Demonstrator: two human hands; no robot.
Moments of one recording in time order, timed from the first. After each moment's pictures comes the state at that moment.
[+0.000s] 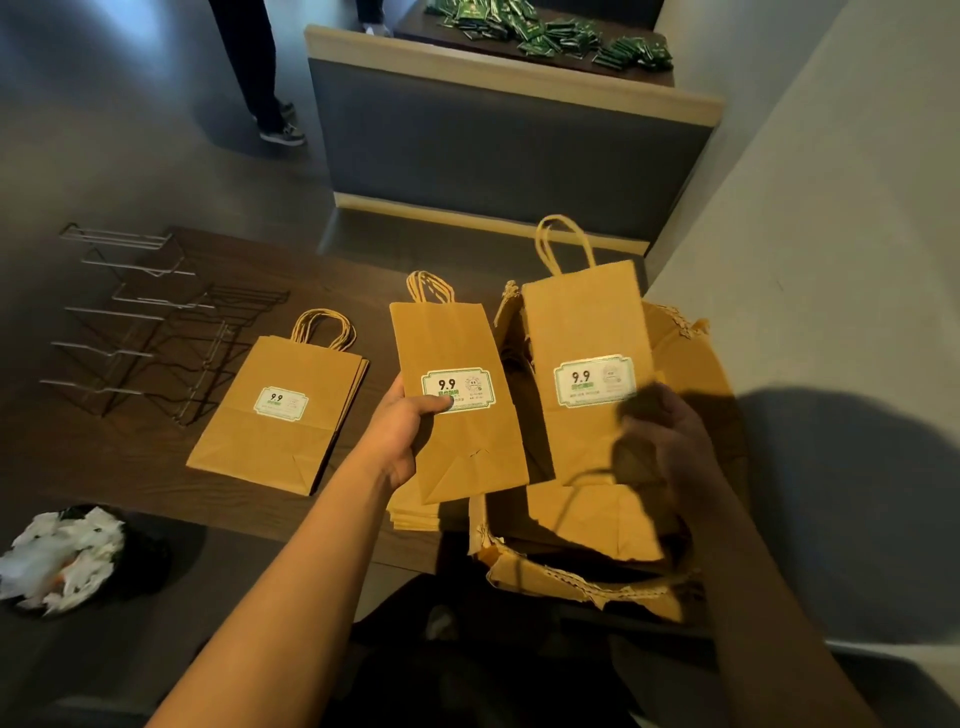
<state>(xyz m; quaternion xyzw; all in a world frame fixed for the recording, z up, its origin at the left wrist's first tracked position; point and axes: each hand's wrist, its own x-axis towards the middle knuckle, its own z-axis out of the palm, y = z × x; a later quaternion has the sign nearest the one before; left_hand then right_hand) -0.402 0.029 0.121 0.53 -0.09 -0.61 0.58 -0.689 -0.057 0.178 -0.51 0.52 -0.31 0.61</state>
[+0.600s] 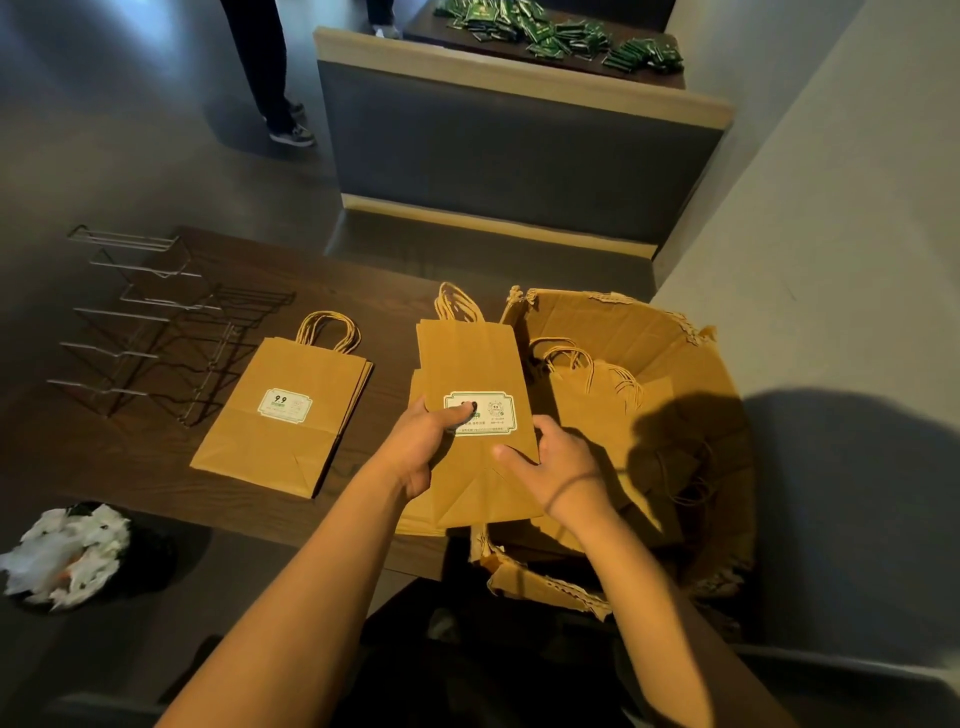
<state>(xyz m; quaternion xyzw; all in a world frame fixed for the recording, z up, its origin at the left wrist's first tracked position) -0.416 0.024 0.109 0.55 -0.13 -0.63 0.53 -0.600 -0.024 0.135 -0.76 0.54 -0.04 0.36</state>
